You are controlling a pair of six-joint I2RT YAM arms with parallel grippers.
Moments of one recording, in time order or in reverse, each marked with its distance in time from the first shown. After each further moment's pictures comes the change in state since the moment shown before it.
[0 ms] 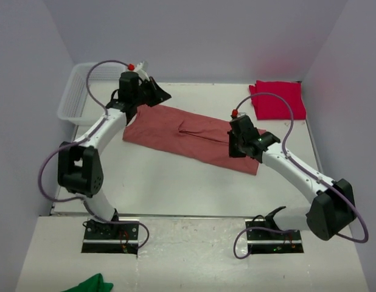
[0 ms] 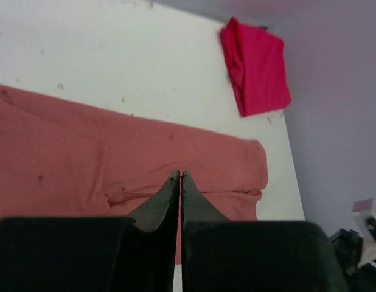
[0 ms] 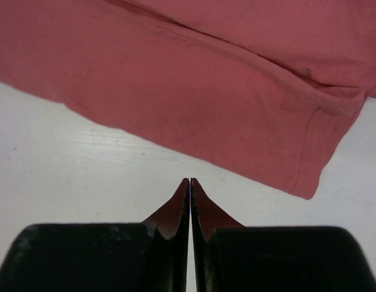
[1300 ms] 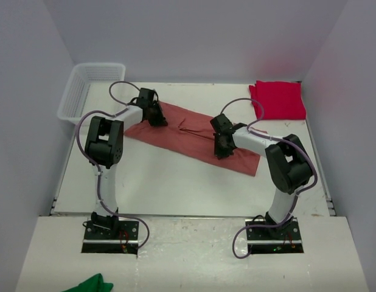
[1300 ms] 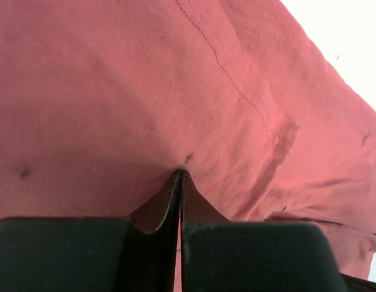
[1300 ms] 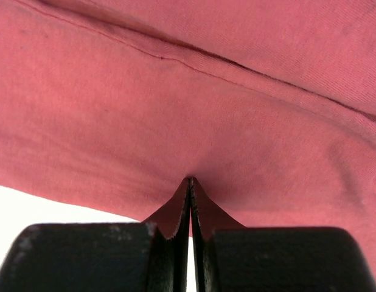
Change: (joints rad) left arm 0.005 0.394 0.137 -0.248 -0.198 0.065; right arm -0.007 0.543 0.164 0.092 -0.034 0.120
